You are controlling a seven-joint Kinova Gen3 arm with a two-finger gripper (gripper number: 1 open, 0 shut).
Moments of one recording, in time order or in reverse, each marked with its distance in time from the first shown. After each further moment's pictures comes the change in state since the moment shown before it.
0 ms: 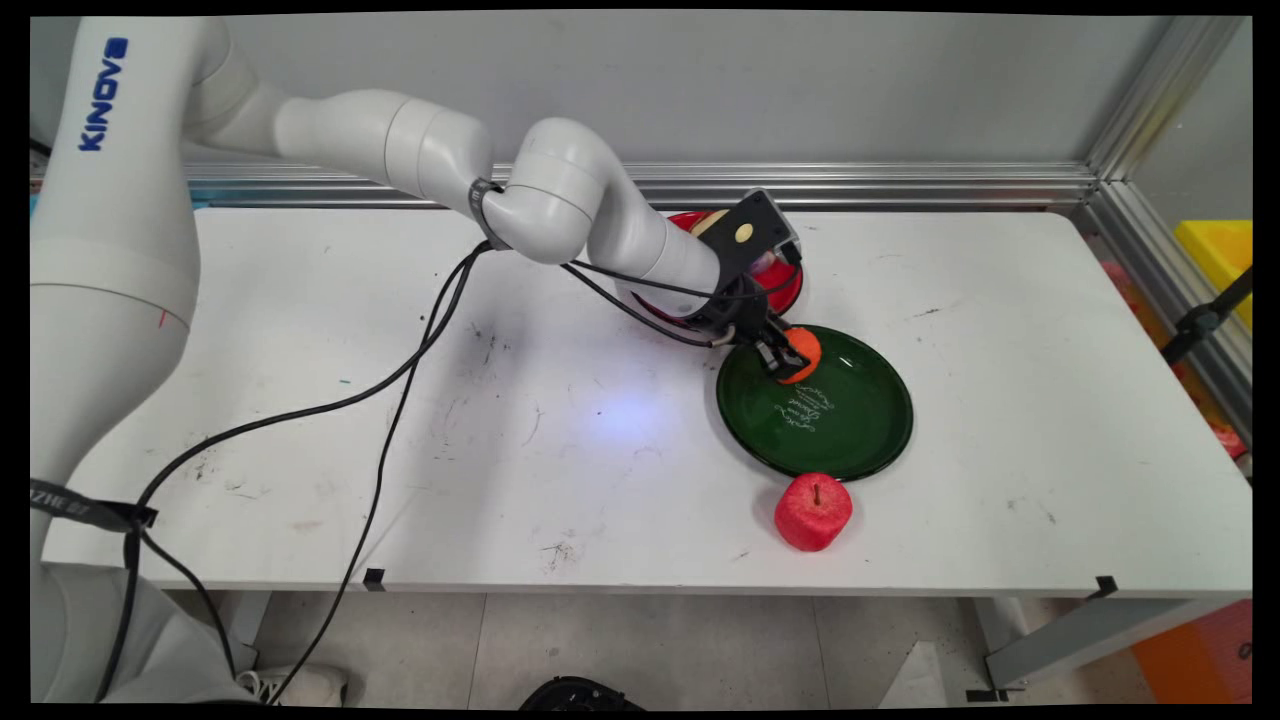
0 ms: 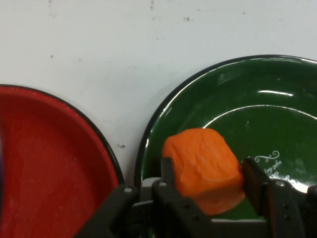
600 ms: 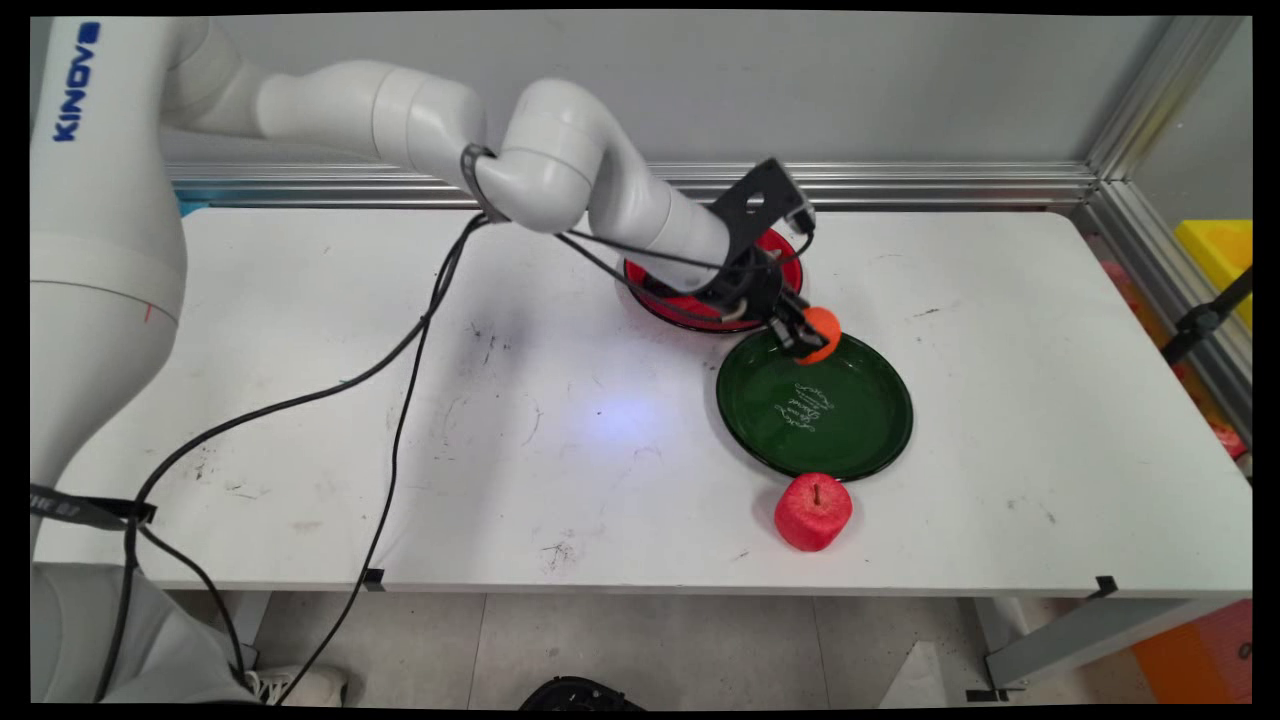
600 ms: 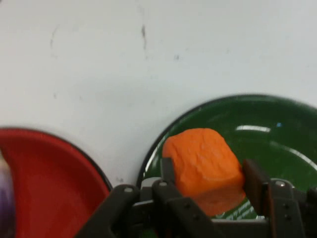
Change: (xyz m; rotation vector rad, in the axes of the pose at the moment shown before) arm 0.026 -0.001 -0.023 -0.015 0.047 0.023
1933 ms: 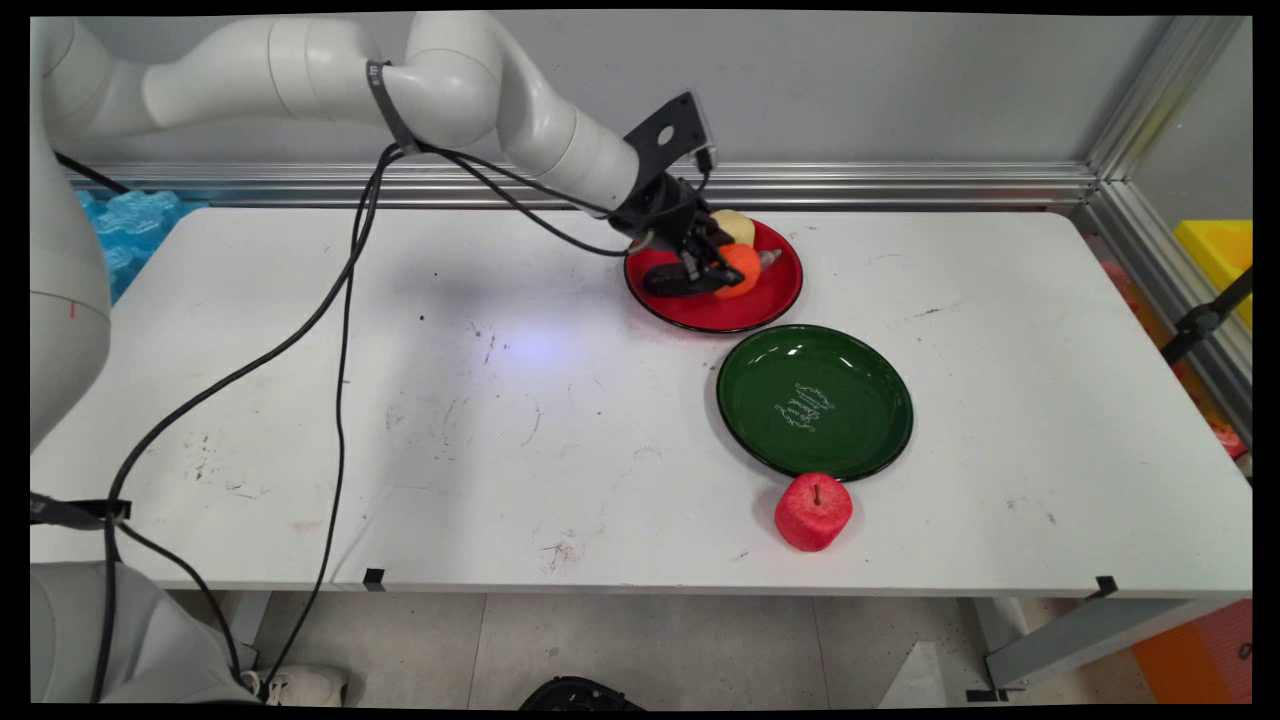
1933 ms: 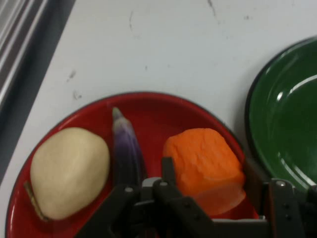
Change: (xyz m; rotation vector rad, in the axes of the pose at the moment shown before) arm -0.029 -0.089 -0.058 0.043 -0.021 0.164
